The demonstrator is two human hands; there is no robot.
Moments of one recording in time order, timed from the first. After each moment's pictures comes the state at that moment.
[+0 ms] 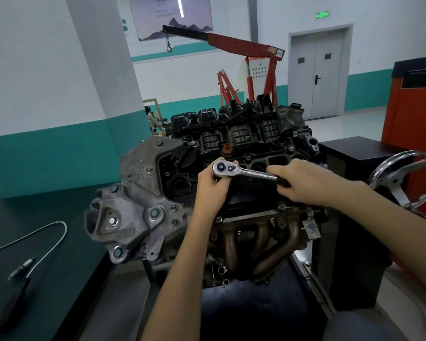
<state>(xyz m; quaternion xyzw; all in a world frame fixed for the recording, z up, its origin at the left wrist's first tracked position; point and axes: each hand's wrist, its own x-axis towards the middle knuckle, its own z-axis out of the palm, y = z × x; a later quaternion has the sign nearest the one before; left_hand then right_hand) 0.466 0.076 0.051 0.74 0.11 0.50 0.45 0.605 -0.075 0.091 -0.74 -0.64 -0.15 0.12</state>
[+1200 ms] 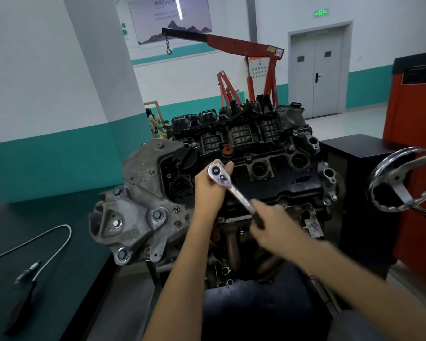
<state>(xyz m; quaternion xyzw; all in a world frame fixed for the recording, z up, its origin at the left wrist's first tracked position) 0.463 0.072 0.055 0.72 0.15 0.50 0.46 0.532 -0.065 0.017 -0.74 -0.56 0.00 0.37</state>
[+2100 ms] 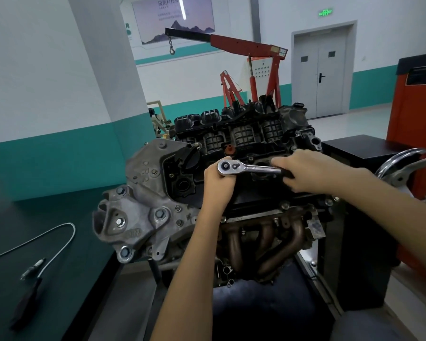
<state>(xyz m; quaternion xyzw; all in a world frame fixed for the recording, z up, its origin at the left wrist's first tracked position) 0.475 0.071 0.063 0.75 0.15 0.48 0.44 0.613 -0.072 0.106 -0.76 -0.62 -0.18 0.07</state>
